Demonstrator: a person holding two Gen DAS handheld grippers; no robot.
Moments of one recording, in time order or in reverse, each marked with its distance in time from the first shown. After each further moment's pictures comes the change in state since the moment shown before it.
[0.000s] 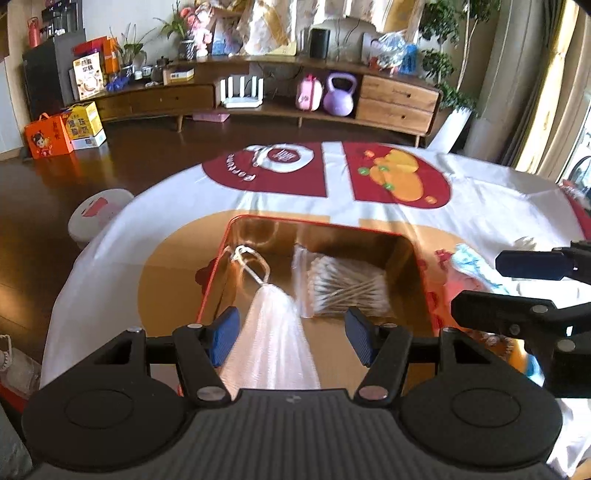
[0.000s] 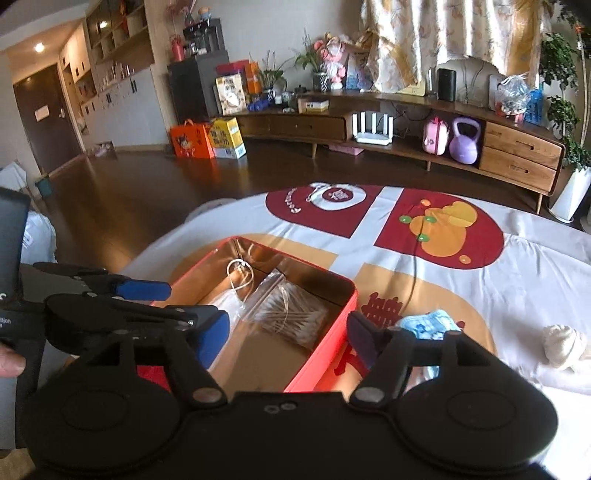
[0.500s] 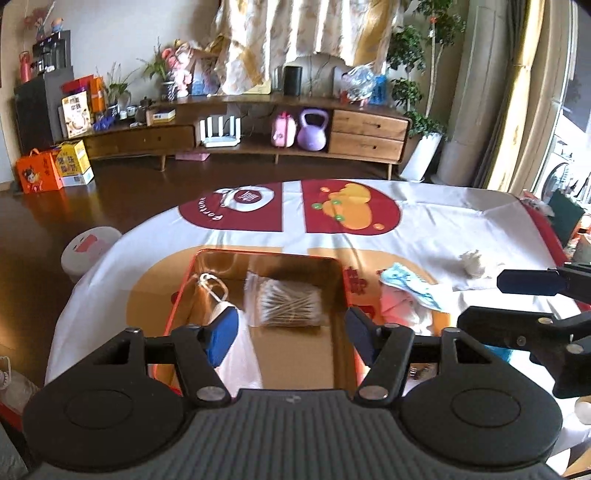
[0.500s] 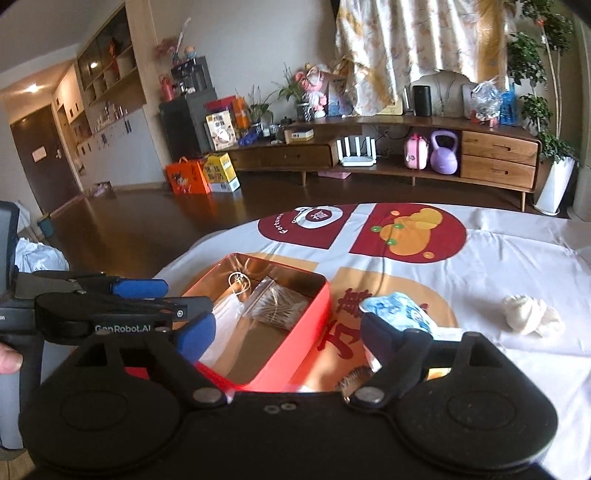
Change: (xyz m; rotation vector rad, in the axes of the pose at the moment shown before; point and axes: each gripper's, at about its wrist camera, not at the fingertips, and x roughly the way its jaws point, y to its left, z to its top) left arm -0.065 -0.048 -0.012 0.050 -0.119 -0.040; right arm -0.080 -0.021 -0.034 0.080 -0.107 0.003
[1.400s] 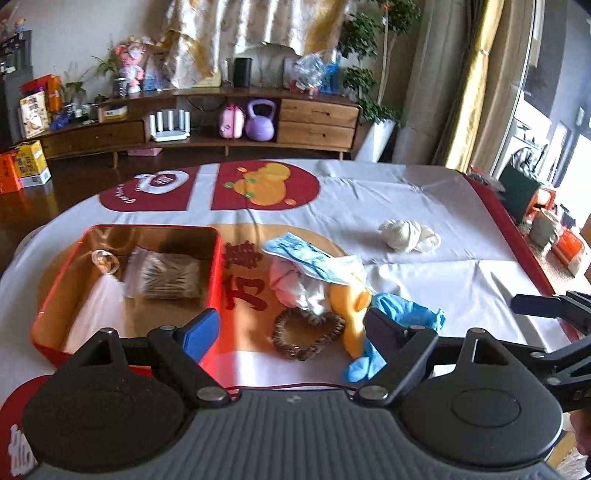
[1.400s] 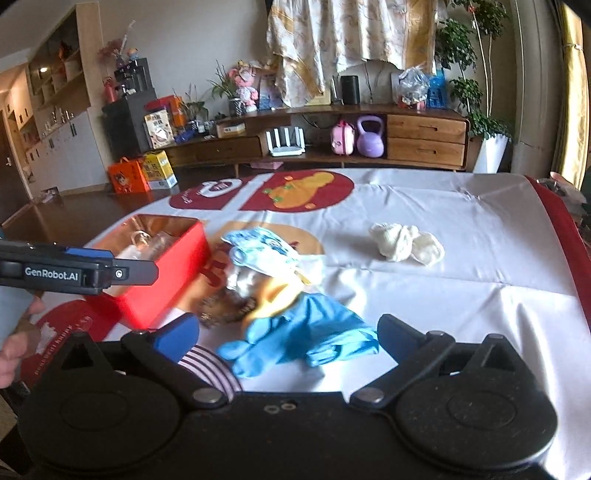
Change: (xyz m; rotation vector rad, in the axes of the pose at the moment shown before) left arm 0.025 -0.106 -0.034 0.043 0.026 -0.121; right arm -0.049 -0.102 -0.084 0.056 0.007 -0.183
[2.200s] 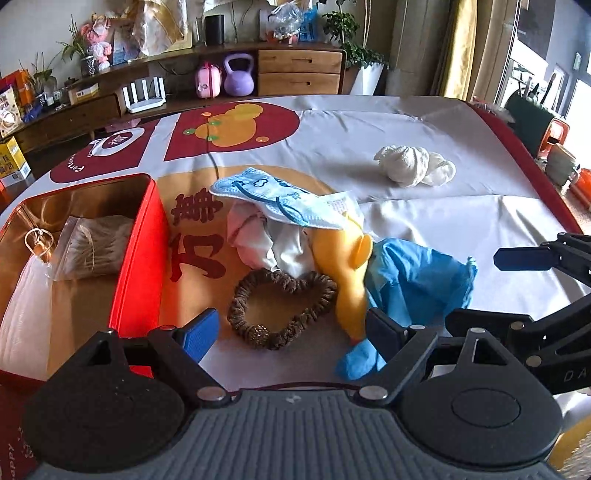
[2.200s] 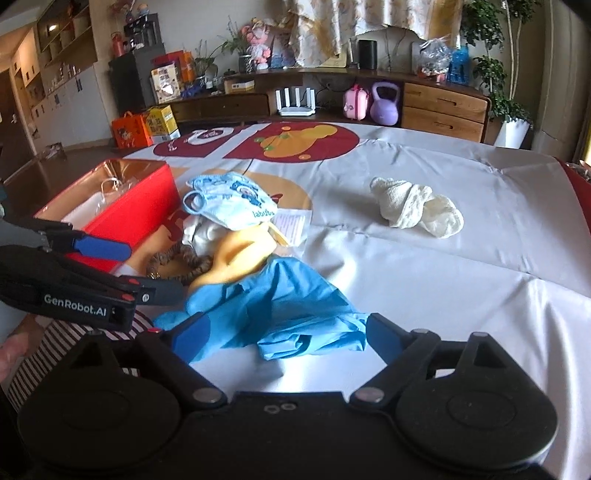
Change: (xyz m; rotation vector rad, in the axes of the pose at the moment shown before) left arm 0.094 -0.027 -0.023 0.091 0.139 0.019; right arm 0.069 -0.030 -0.013 -0.087 0.122 0.018
